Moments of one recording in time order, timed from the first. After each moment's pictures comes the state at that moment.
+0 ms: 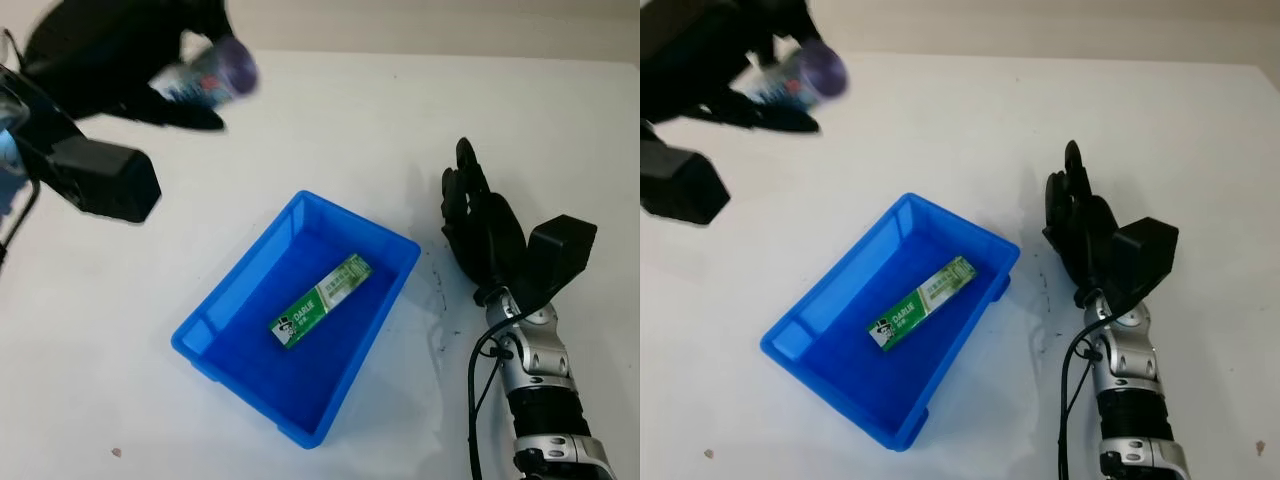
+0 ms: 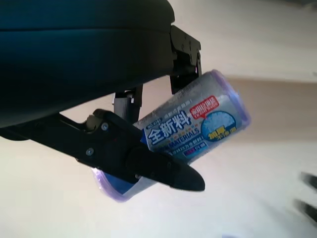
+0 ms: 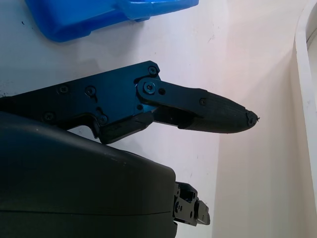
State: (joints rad) left arm -0.83 0.90 -0.21 0.11 0.16 -0.20 -0.42; right arm -0.39 -0.21 -0.18 0.36 0.21 -0.03 0.25
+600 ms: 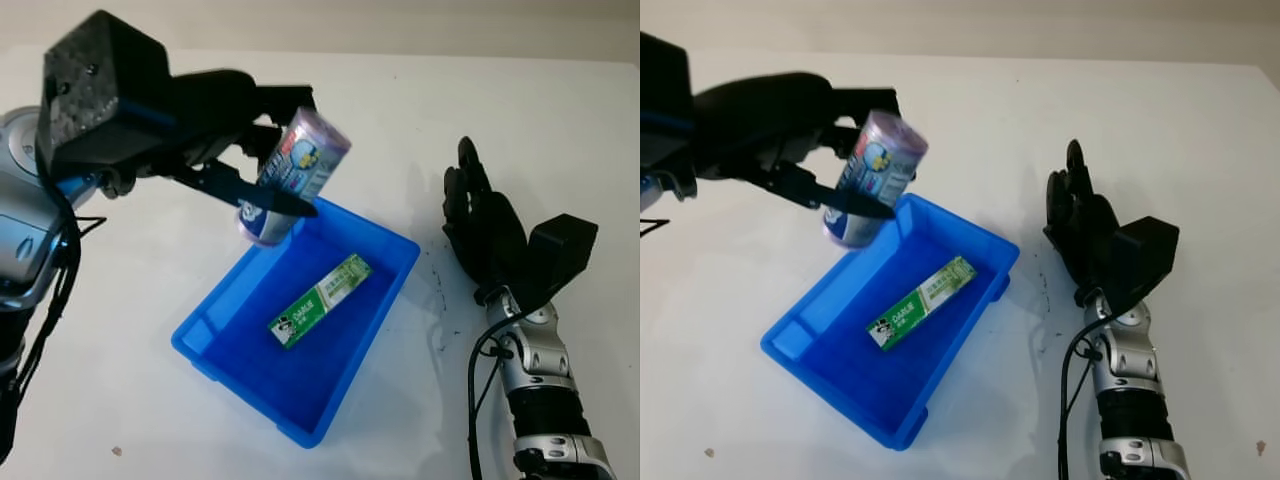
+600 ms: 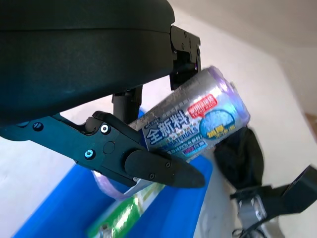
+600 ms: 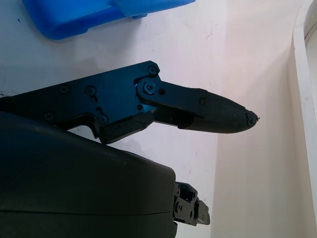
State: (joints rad) left arm -0.83 0.82 -0.21 -0.38 -0.14 0.74 -0.78; right arm -0.39 -0.21 -0.18 0.35 0.21 -0.03 0.22
